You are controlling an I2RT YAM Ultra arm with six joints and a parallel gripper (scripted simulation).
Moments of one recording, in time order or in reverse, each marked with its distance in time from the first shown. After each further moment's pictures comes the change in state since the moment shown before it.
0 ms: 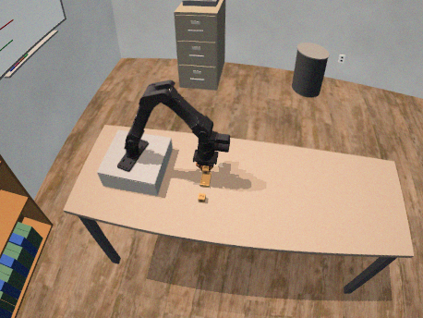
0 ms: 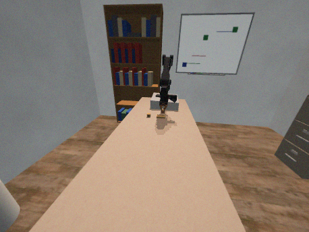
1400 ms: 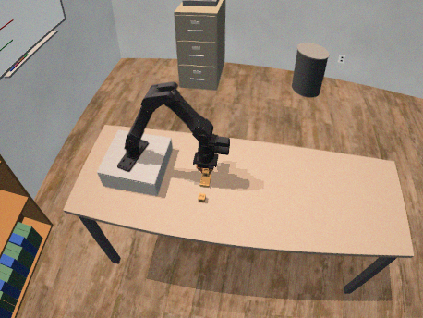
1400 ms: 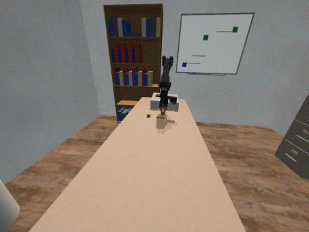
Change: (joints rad) arm 0.002 0.039 -0.023 0.062 0.000 0.002
